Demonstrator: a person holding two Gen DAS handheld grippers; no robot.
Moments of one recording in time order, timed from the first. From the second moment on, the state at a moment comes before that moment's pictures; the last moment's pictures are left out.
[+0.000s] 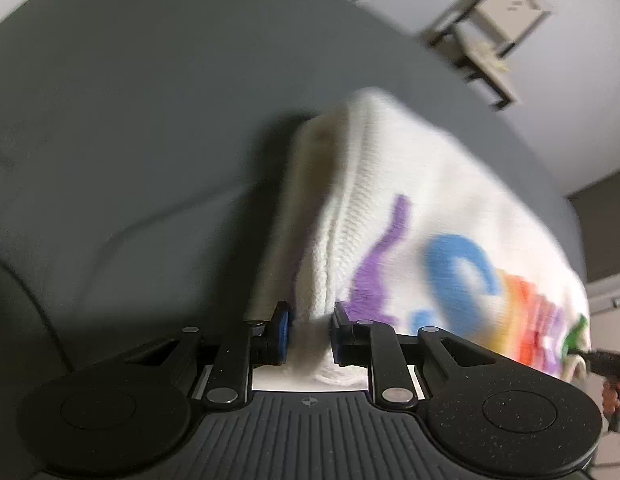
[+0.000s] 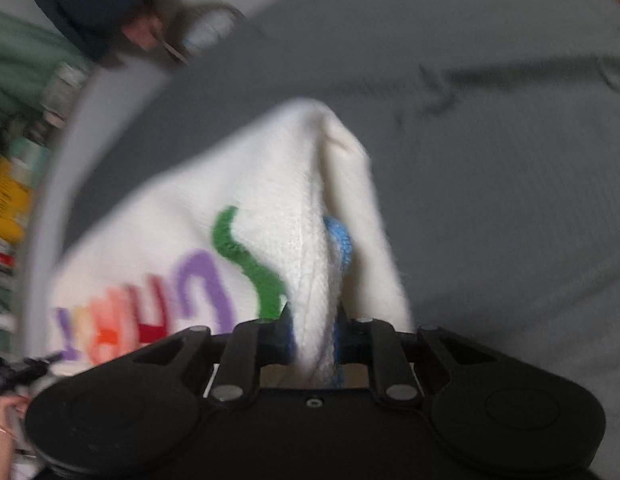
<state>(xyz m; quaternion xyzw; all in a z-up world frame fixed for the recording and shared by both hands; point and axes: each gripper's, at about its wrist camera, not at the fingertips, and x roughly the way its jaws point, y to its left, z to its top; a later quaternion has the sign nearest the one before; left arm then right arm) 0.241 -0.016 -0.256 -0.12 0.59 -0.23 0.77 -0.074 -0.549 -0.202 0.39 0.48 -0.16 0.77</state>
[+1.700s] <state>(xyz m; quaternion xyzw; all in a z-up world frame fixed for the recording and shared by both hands) 0.196 0.012 -0.206 -0.17 0.51 -0.24 0.81 -0.182 -0.482 -0.041 0.32 0.35 -0.15 0.87</state>
